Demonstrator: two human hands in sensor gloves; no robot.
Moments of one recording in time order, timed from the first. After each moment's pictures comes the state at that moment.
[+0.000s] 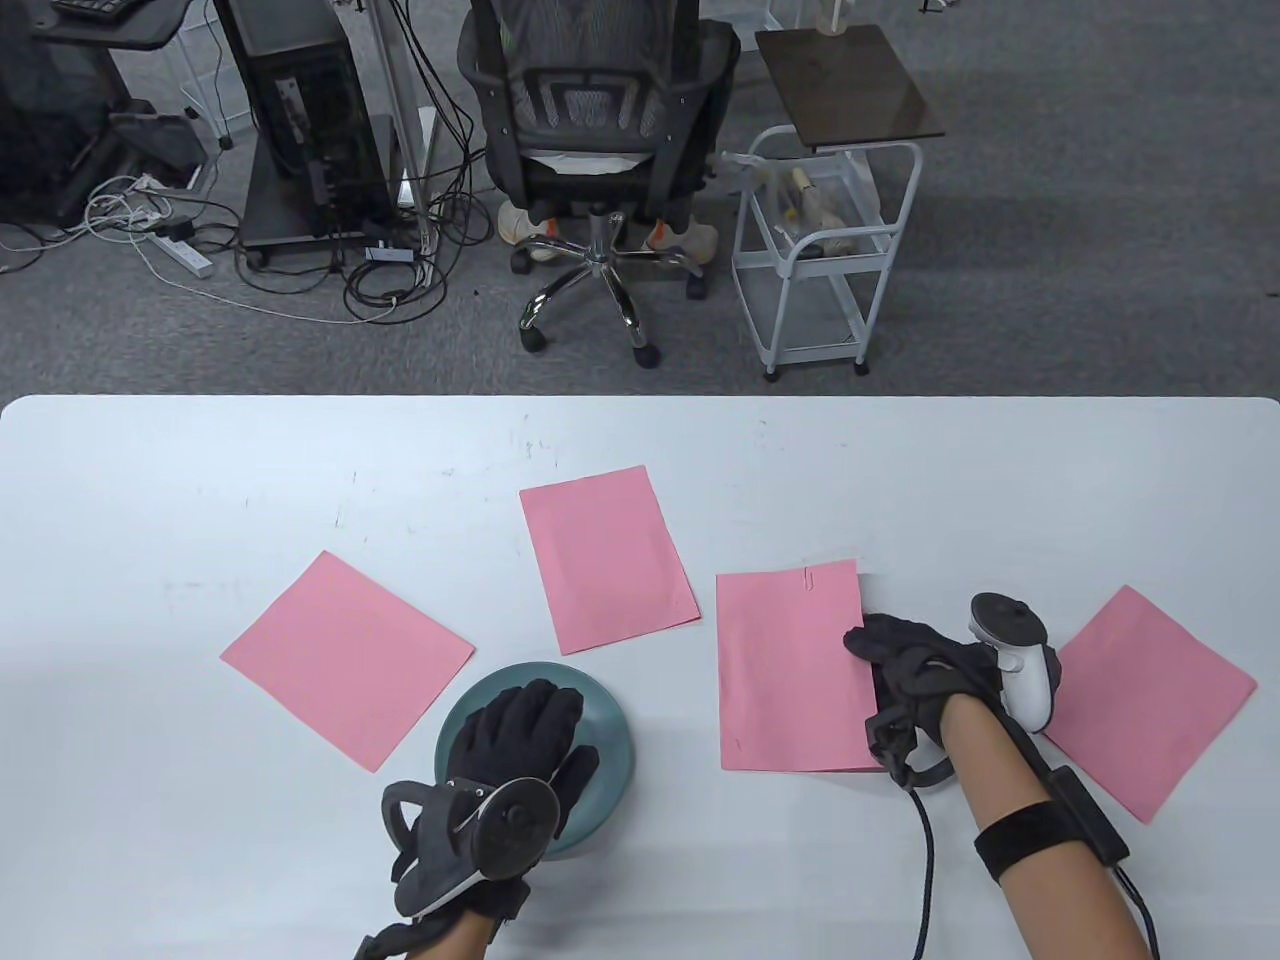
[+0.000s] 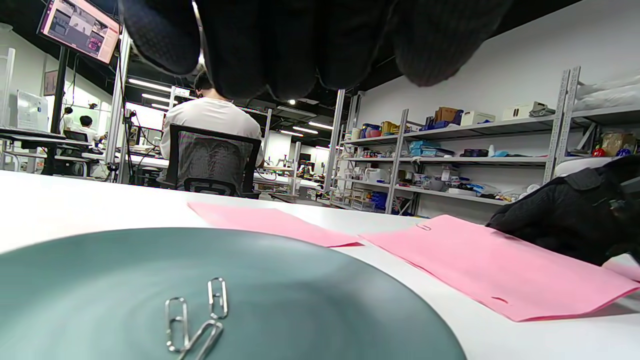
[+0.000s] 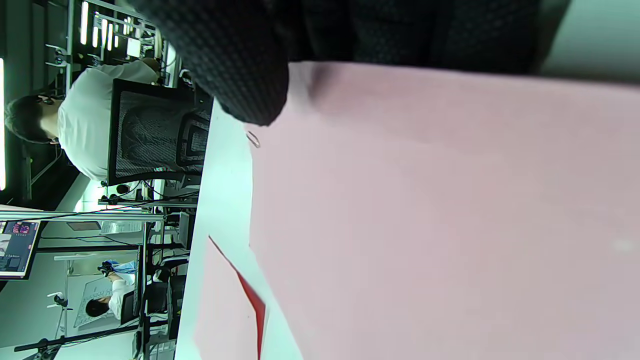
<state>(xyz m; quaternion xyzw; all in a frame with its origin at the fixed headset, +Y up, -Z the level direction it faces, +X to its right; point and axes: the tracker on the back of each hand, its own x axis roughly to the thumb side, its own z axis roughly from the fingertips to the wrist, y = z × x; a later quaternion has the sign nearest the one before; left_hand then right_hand) -0.132 -0.701 -0.217 0.10 -0.13 0.11 0.98 0.294 -0.773 -0.373 -0.17 0.22 0.77 0.57</state>
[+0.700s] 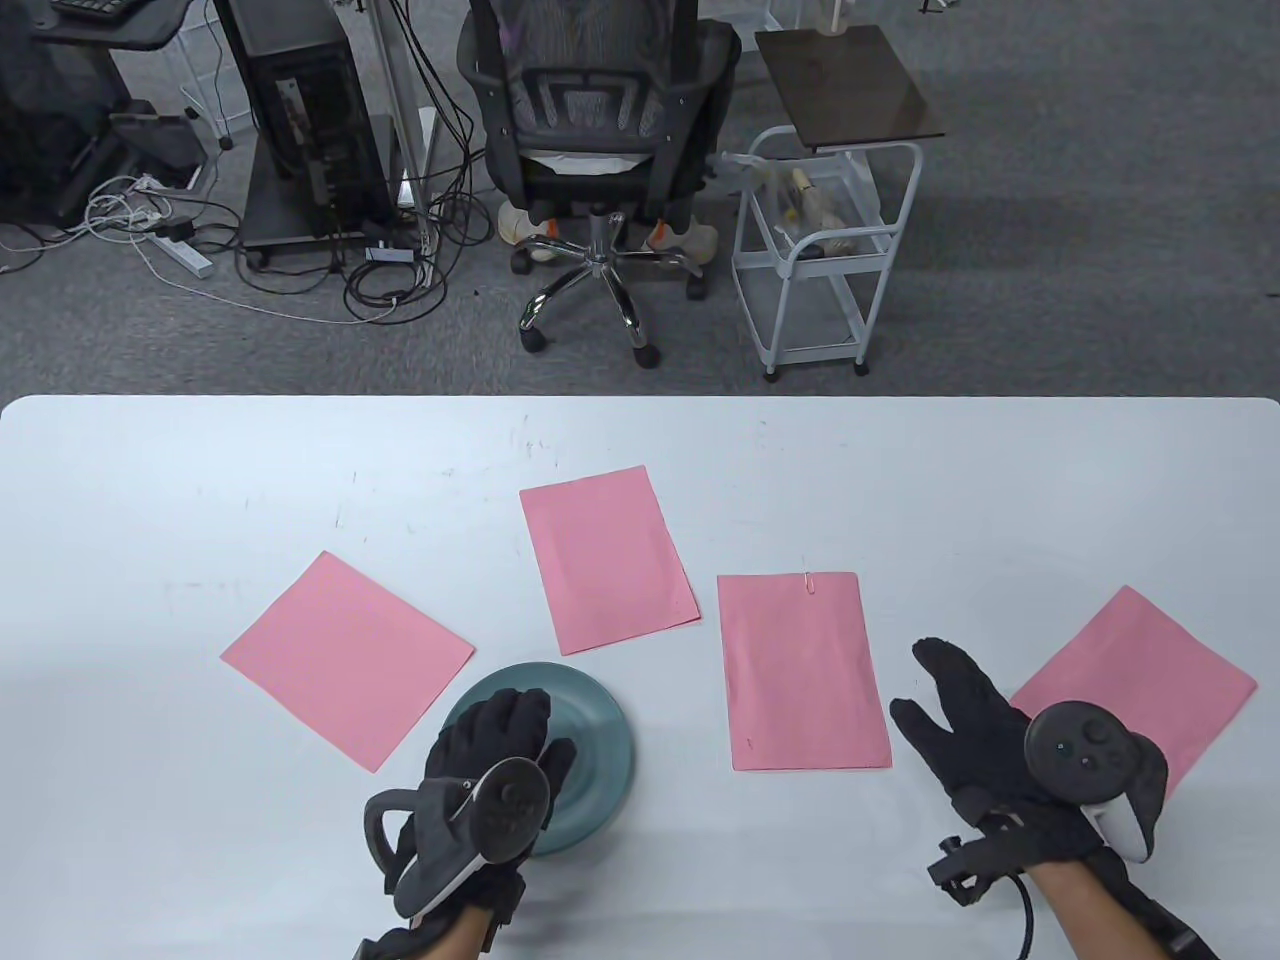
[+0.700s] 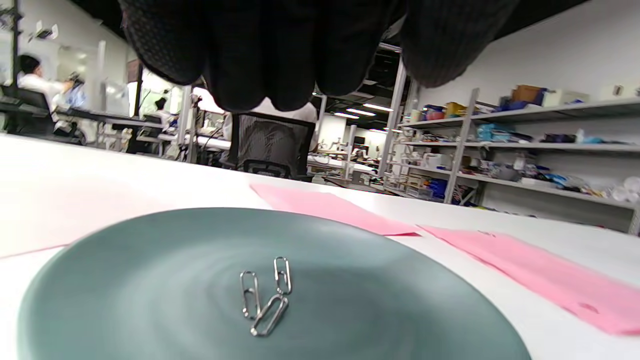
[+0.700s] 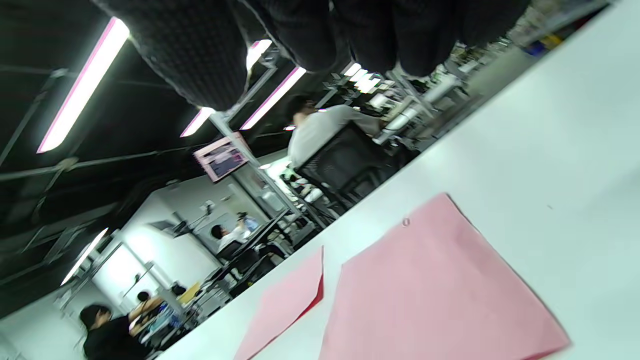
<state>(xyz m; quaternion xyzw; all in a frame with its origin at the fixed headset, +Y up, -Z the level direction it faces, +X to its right) -0.145 -0.694 -0.224 0.05 -0.02 0.13 0.99 0.288 -0.676 -0.245 0.11 -0.05 0.93 0.34</state>
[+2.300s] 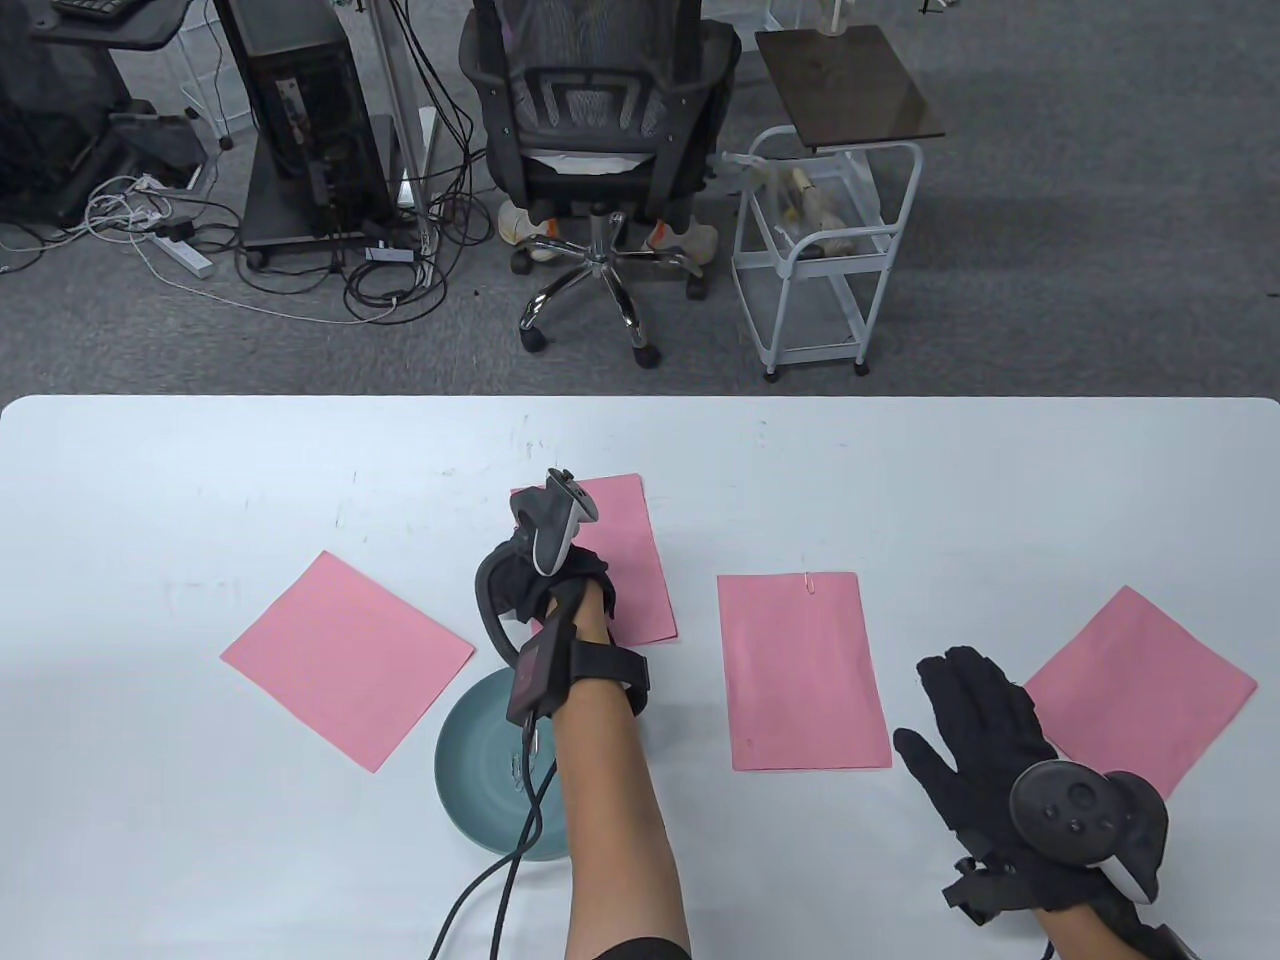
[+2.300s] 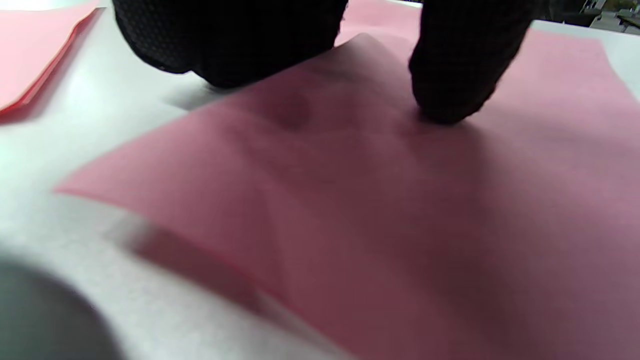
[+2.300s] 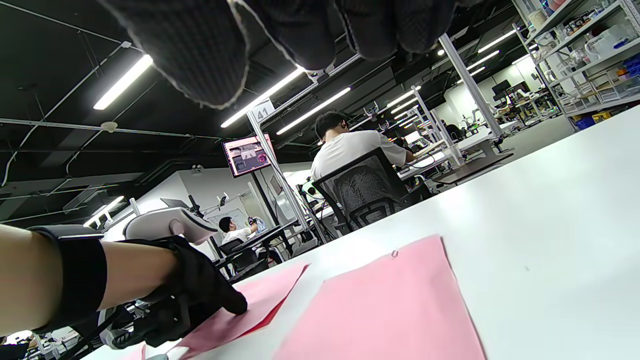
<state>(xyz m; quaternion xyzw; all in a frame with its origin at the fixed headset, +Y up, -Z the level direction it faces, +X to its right) -0.111 -0.750 -0.467 -0.21 0.31 0.11 0.92 0.289 -0.682 -0.232 0.14 -0.11 0.95 0.26</state>
